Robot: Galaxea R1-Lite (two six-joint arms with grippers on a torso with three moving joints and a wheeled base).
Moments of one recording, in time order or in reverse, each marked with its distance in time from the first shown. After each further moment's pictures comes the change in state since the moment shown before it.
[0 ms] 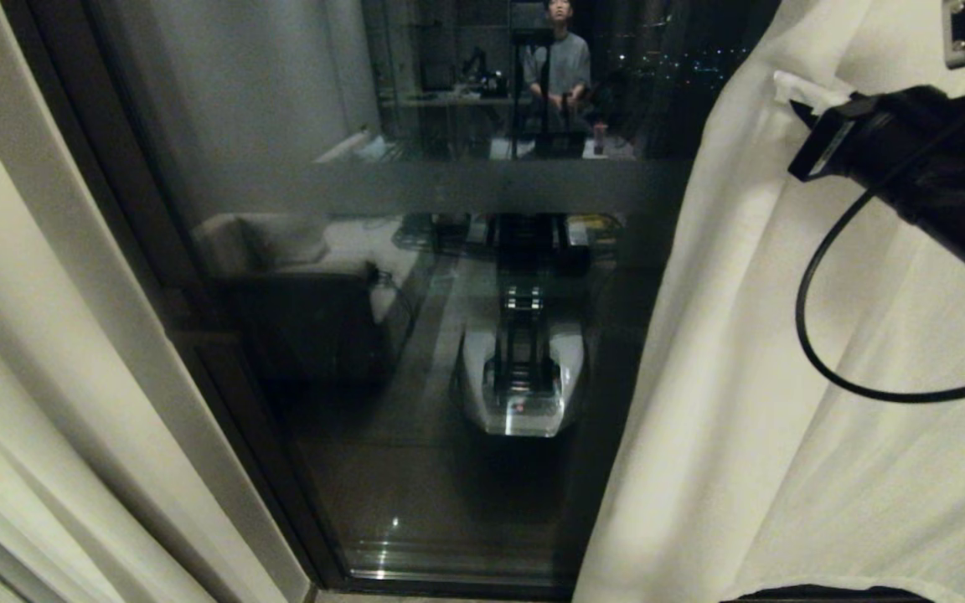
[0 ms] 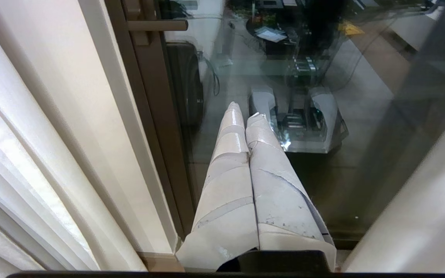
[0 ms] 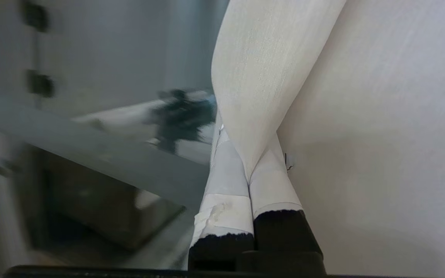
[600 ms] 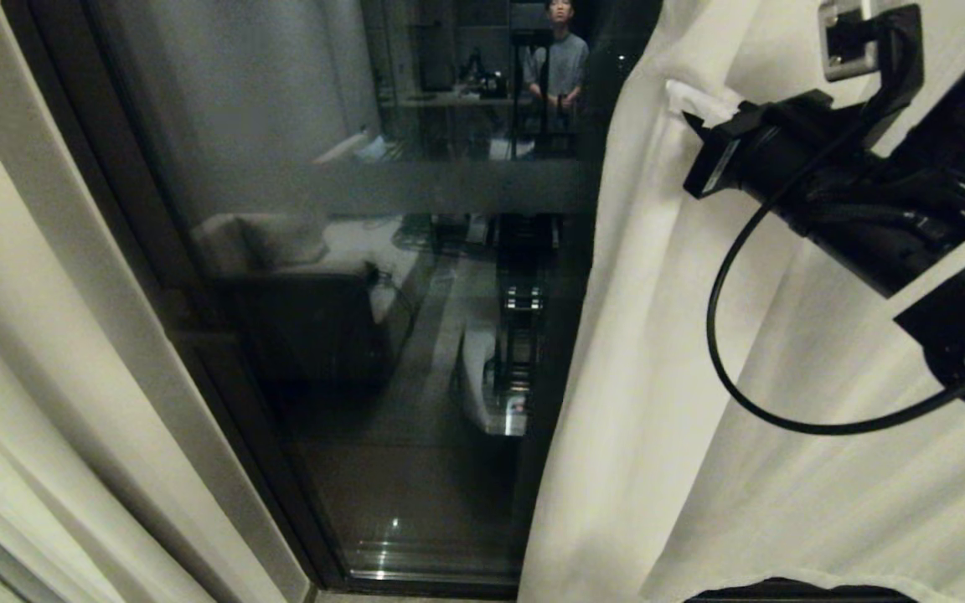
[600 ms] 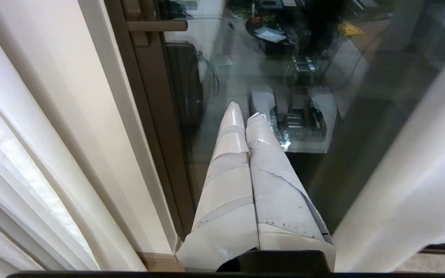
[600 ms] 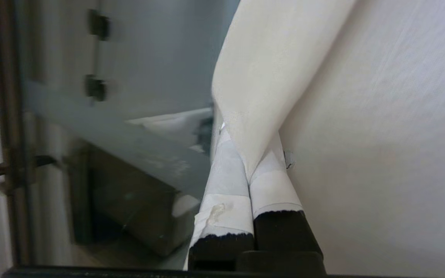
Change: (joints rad) left arm 0.000 0.000 0.000 0.000 0.000 0.000; right arm 0.223 0.093 -0.043 -0.026 -0.051 -0.074
